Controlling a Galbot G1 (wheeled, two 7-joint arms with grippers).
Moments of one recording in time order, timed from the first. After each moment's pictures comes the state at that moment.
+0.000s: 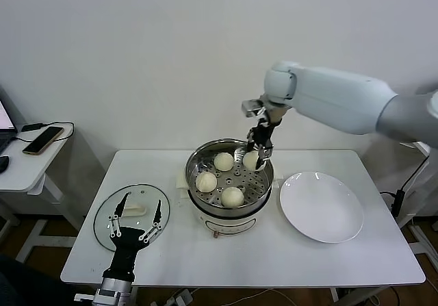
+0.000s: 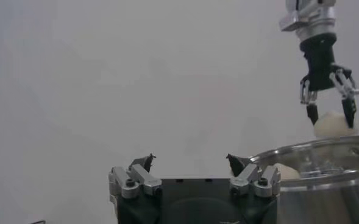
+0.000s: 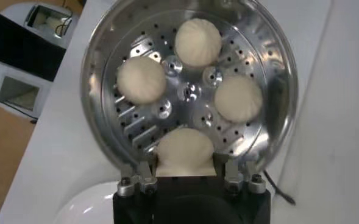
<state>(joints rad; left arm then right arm) 1.63 -1.31 -0.46 -2.06 0.09 -0.29 -0.14 0.67 1.22 -1.48 0.98 0.52 -0.15 -1.25</state>
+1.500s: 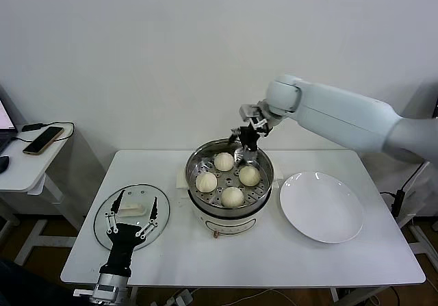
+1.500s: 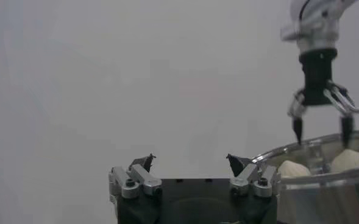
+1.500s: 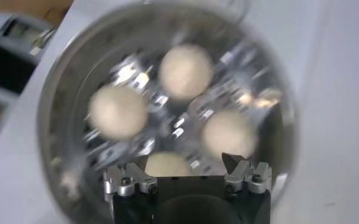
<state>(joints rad) 1.60 -1.29 -0.48 -2.04 0.14 -0.28 -0.16 0.52 1.01 -1.17 1.17 0.53 -0.06 -0.84</state>
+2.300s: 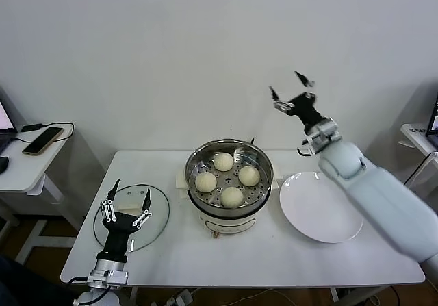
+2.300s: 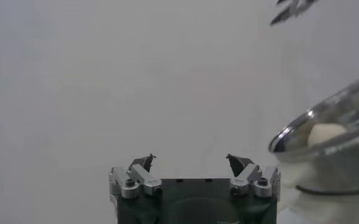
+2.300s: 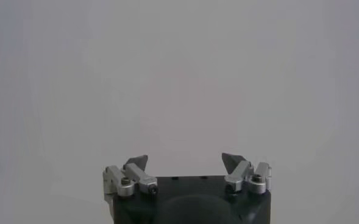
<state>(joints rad) 1.50 -1.26 -0.51 -1.93 0.52 -0.21 -0.26 -0.48 0.82 -0.09 1.45 0.46 0.27 0.24</state>
